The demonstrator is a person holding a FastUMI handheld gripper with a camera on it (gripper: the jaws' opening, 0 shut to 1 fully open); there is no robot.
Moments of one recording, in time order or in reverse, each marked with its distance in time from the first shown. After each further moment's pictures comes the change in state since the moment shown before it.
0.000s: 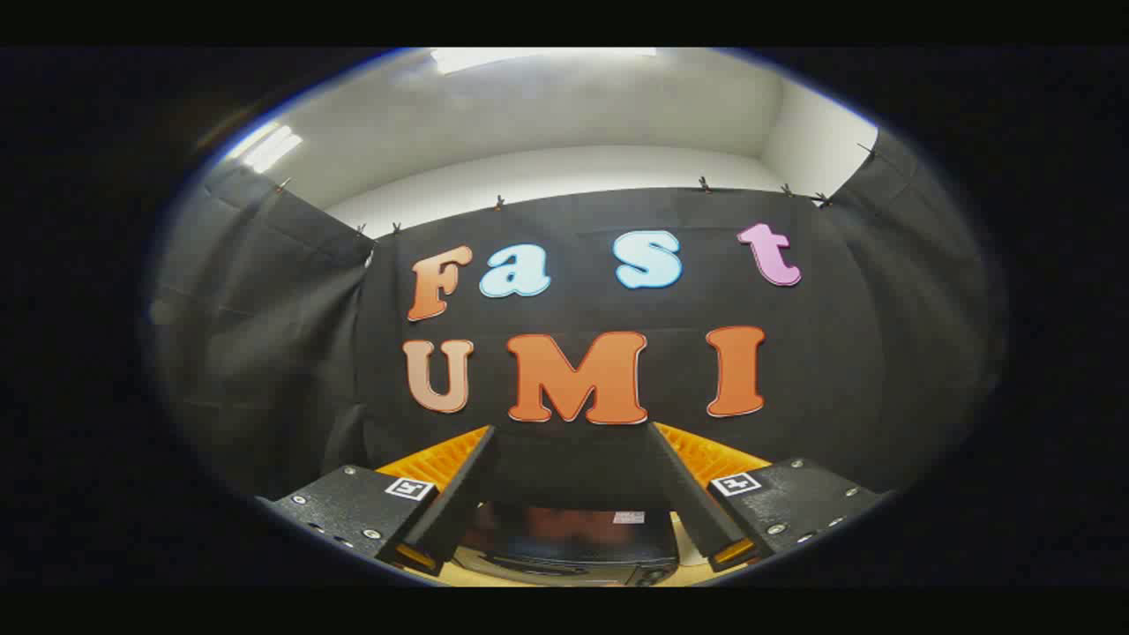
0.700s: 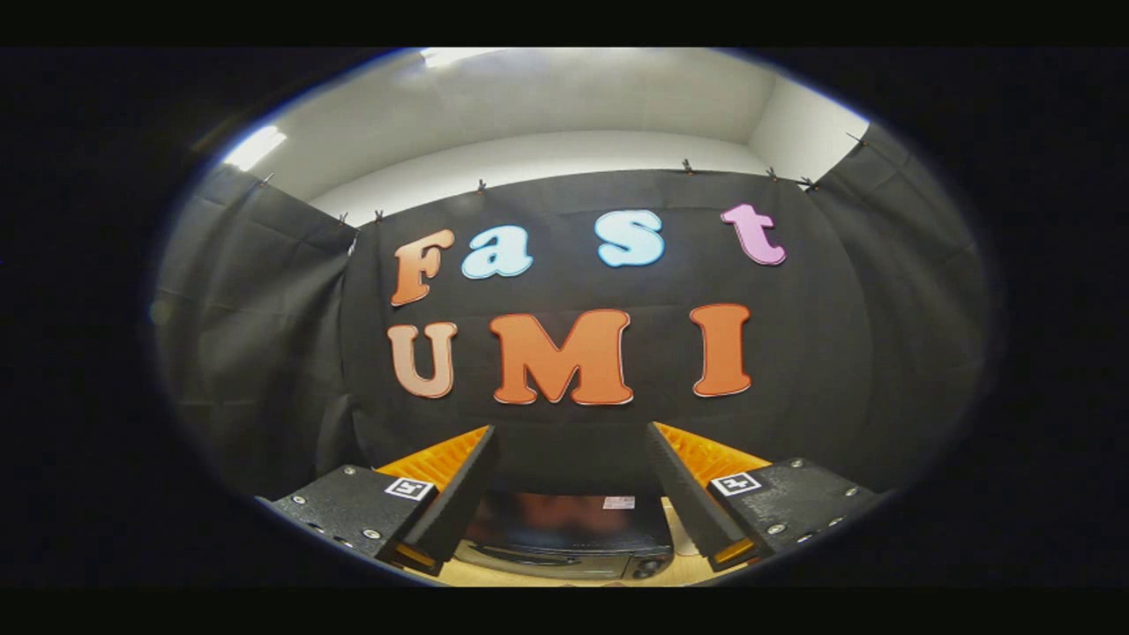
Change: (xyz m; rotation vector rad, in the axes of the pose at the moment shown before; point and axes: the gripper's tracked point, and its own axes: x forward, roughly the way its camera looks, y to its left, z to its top) arm 0.002 -0.006 -0.026 0.015 0.075 -0.018
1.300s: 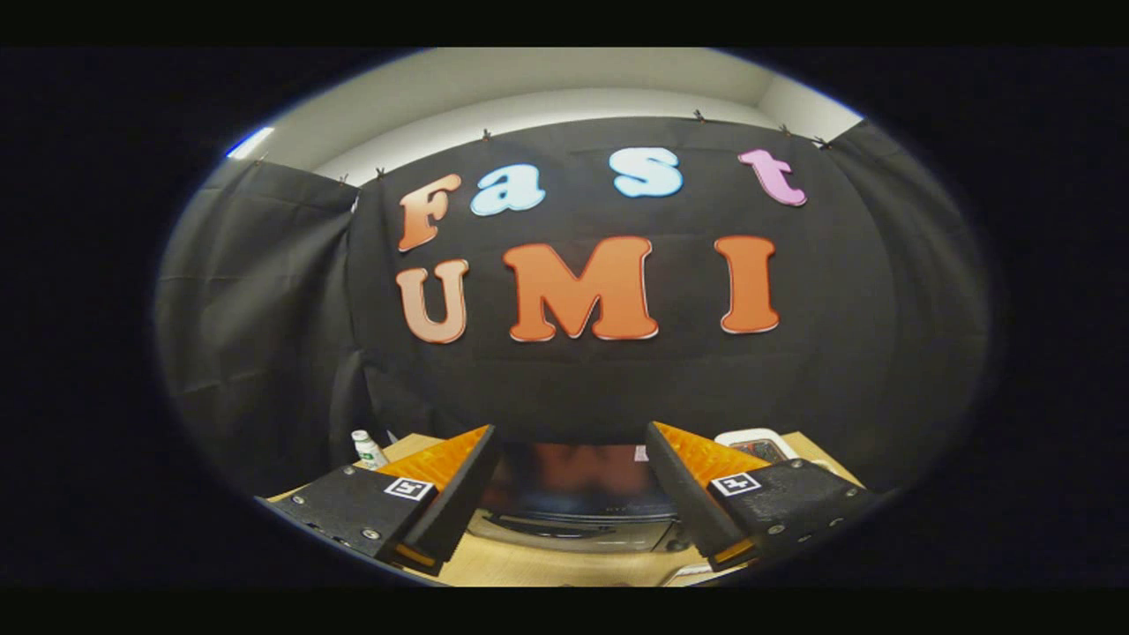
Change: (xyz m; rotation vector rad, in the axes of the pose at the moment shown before) arm 0.010 0.031 -0.119 0.045 0.278 0.047
